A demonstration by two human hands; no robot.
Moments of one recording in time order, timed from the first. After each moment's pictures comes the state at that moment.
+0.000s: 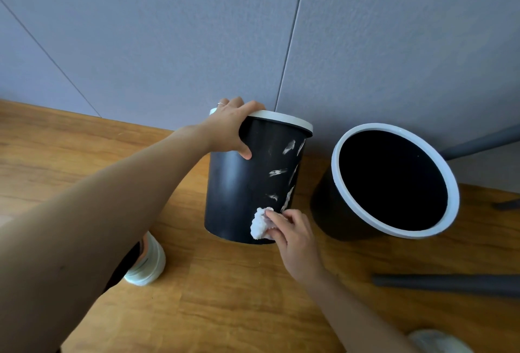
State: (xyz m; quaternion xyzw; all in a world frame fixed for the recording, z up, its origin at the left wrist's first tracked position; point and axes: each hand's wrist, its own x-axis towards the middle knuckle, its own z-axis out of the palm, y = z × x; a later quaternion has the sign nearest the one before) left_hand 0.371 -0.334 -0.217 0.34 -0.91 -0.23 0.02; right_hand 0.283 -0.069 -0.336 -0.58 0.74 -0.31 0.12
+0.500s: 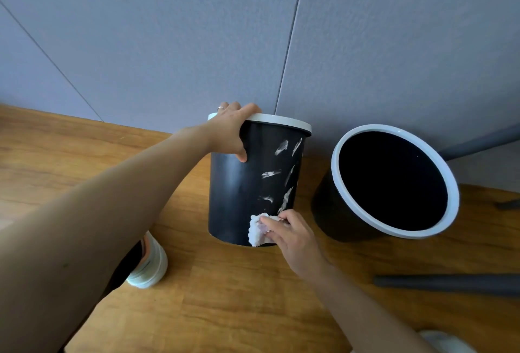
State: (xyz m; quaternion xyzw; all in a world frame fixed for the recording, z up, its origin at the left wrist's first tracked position) left_hand 0.371 -0.332 -0.211 0.35 -0.90 -0.25 0.00; right_hand 0.275 -0.074 -0.329 -0.66 0.68 -0.30 0.10
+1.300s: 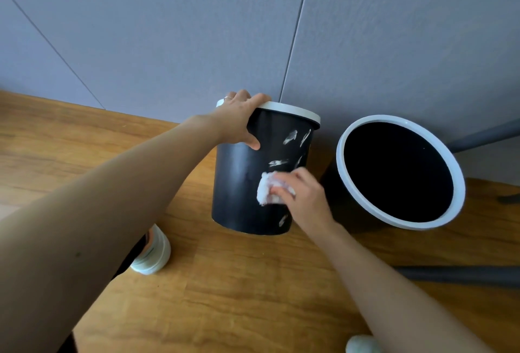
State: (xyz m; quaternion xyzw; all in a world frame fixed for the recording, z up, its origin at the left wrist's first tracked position) left_hand 0.367 -0.331 -0.219 0.35 -0.91 -0.22 -0.01; right_hand 0.253 -0.119 -0.298 -0.60 0.70 -0.36 0.11
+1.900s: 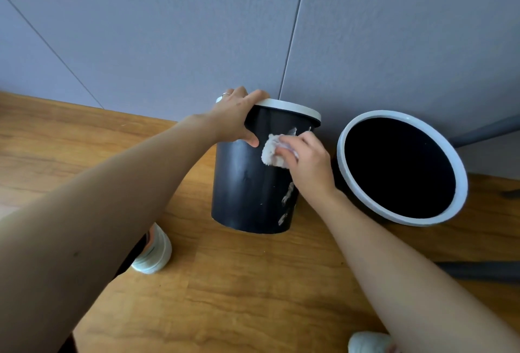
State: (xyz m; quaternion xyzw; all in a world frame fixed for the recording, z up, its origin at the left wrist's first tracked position) left_hand 0.368 -0.332 -0.219 0.33 -0.92 -0.21 0.01; right_hand 0.236 -0.165 -0.271 -0.58 0.73 -0.36 0.03
